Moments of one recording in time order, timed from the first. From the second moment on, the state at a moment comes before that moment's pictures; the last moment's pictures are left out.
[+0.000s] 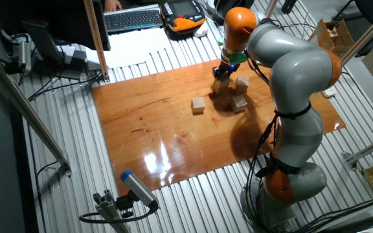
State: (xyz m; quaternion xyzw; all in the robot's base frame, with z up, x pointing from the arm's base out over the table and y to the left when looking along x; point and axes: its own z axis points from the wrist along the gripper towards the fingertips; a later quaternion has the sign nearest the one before) arm 0.619 -0.032 0.120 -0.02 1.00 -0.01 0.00
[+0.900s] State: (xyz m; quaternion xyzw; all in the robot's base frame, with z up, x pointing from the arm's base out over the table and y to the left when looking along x) arm 0.618 -0.031 0.118 -0.01 1.00 -0.02 0.01
